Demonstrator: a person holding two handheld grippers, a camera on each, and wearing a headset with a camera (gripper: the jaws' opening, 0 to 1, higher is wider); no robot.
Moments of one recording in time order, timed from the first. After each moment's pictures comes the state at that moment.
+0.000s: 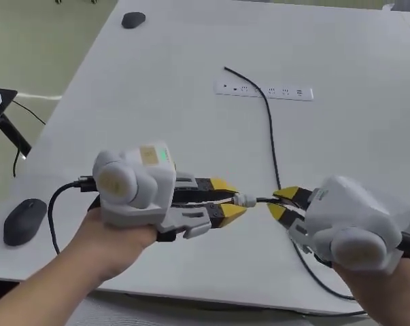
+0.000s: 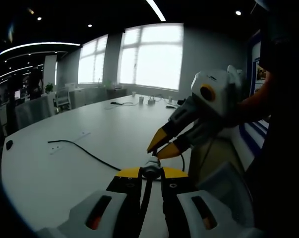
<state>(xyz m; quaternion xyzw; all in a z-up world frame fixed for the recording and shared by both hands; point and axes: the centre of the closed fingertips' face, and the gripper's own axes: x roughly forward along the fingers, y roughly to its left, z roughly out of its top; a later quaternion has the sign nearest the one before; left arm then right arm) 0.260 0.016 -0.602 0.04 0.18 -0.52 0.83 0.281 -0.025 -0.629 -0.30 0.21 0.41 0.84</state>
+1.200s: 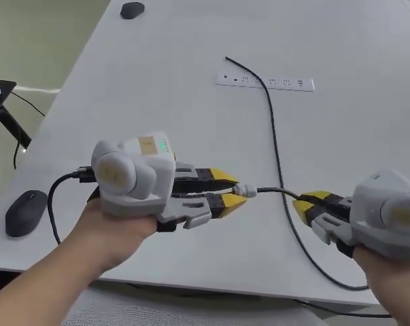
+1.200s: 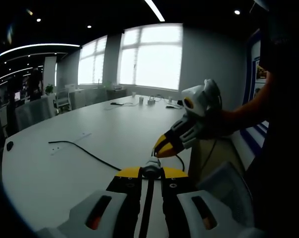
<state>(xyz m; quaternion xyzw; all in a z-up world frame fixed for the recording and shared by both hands) 0.258 0.016 -0.603 0.05 0.18 -0.52 0.83 0.290 -0.072 -0.663 -0.10 0.29 0.33 0.90</state>
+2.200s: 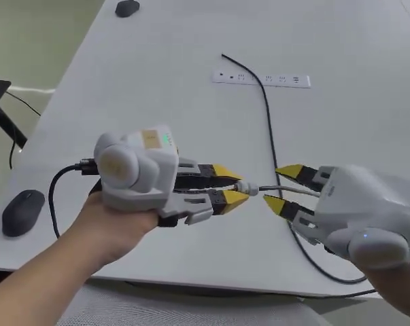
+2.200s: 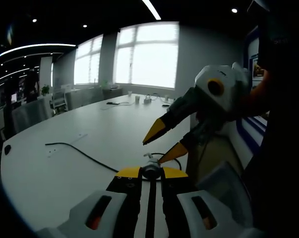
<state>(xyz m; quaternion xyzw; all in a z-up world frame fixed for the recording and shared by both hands) 0.255 0.006 -0.601 0.05 0.18 -0.54 0.82 0.264 -0.011 -0.612 -0.35 0.15 0.46 0.81</state>
